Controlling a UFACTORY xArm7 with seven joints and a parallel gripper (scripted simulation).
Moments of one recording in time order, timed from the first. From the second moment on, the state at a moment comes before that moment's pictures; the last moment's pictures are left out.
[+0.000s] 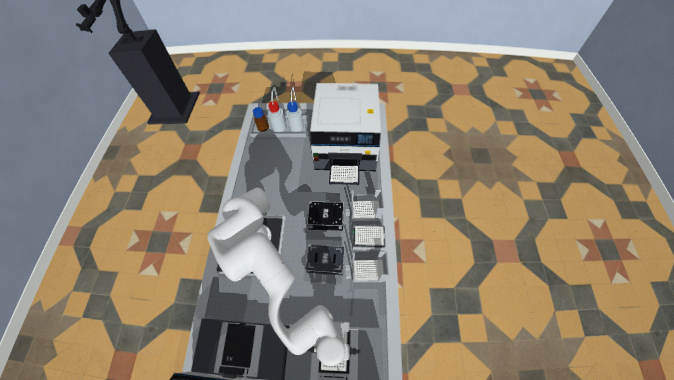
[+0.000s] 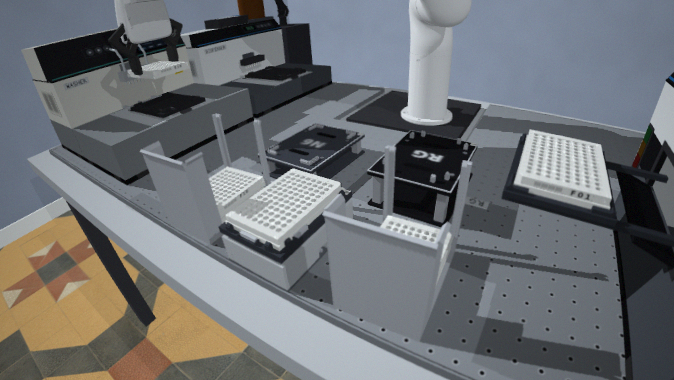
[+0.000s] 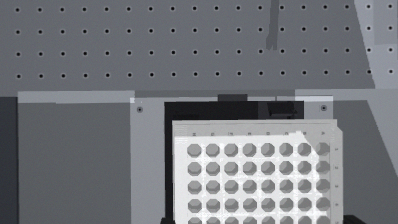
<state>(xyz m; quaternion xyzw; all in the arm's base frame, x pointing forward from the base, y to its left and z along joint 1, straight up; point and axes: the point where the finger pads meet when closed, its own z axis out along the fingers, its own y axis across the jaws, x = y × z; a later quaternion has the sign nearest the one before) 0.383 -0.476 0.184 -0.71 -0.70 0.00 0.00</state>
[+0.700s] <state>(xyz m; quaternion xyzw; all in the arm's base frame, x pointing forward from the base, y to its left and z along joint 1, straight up) 0.383 -0.477 0.209 -0.71 -0.70 0.00 0.00</state>
